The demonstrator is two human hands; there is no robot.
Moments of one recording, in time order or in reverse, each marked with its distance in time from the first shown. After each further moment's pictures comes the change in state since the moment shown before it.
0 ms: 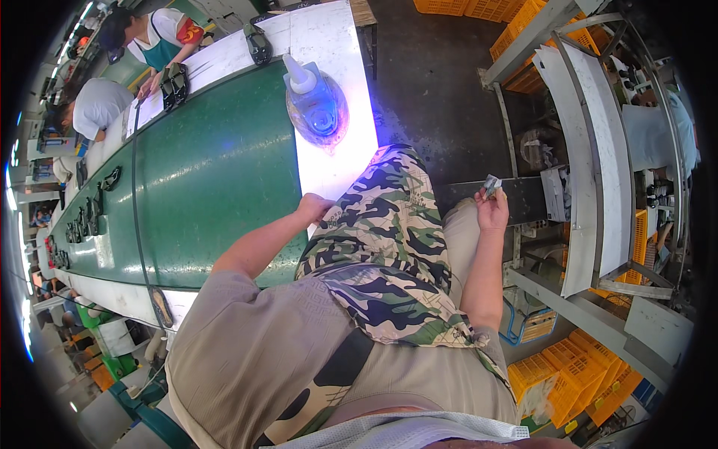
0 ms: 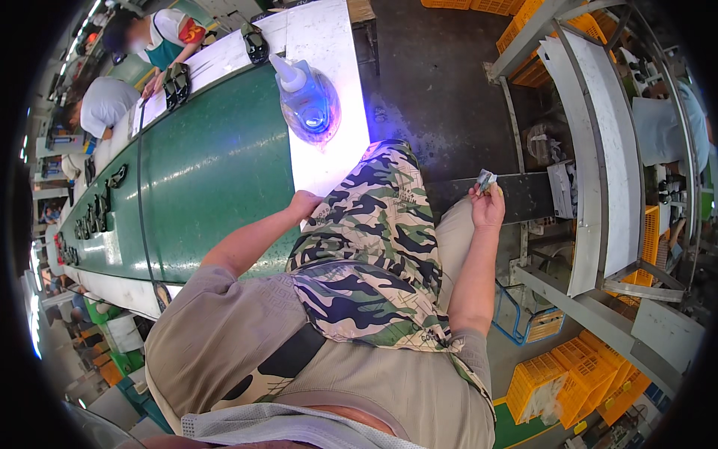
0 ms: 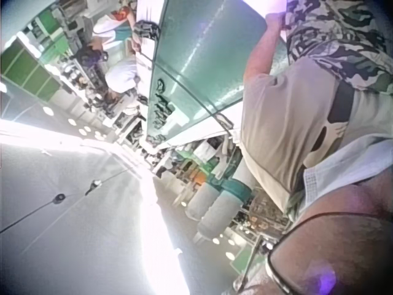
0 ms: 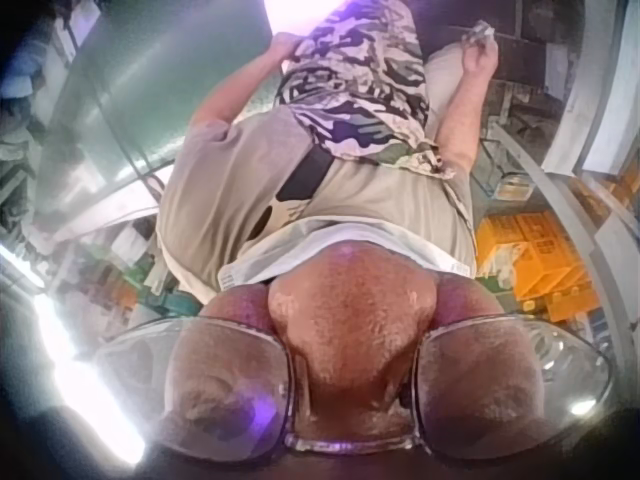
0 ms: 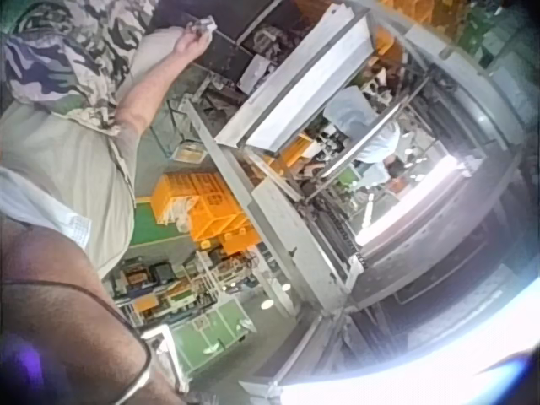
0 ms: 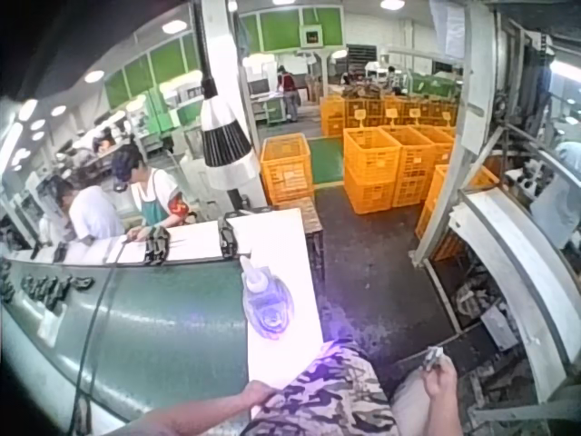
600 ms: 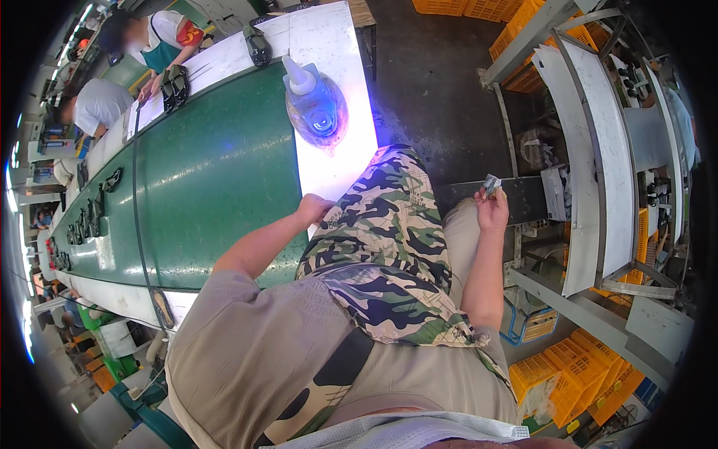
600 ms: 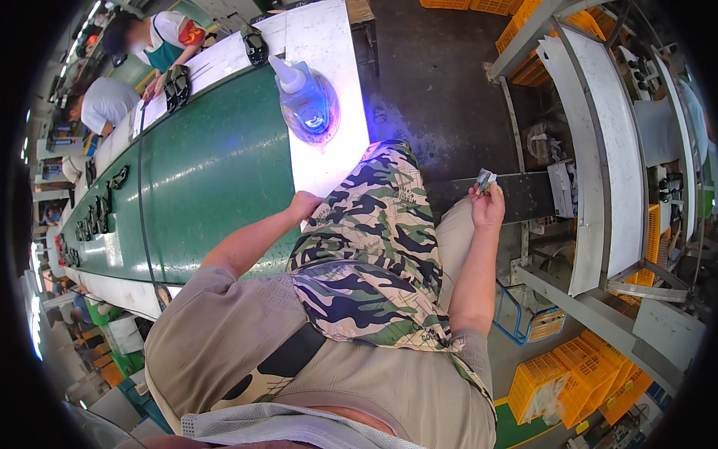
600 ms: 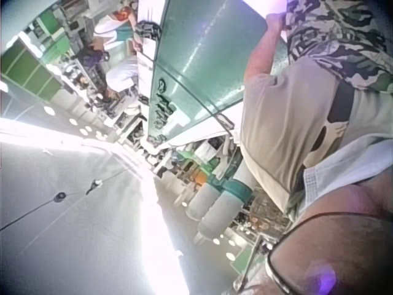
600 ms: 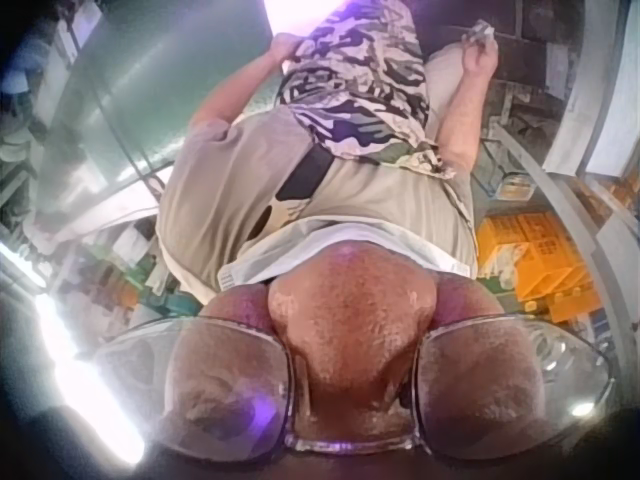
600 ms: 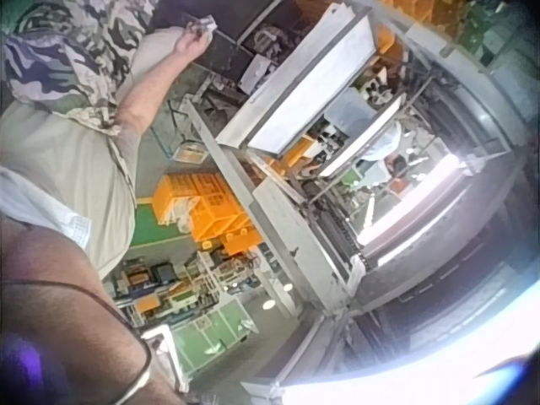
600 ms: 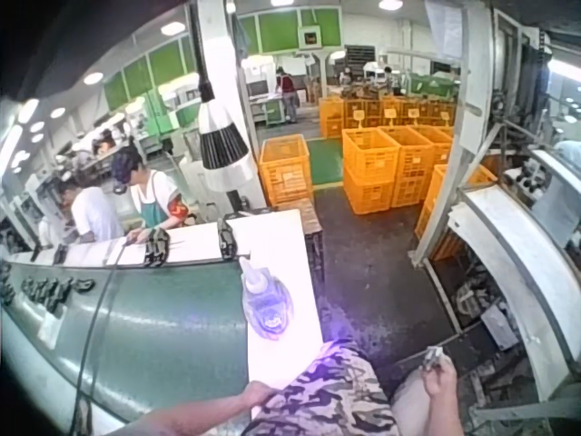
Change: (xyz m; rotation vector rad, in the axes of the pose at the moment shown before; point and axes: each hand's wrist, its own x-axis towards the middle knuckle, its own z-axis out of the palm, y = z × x) left_hand -0.007 0.006 -0.001 -0.006 -0.017 0.009; right_hand 0.000 0.000 0.001 0.019 0.005 0.003
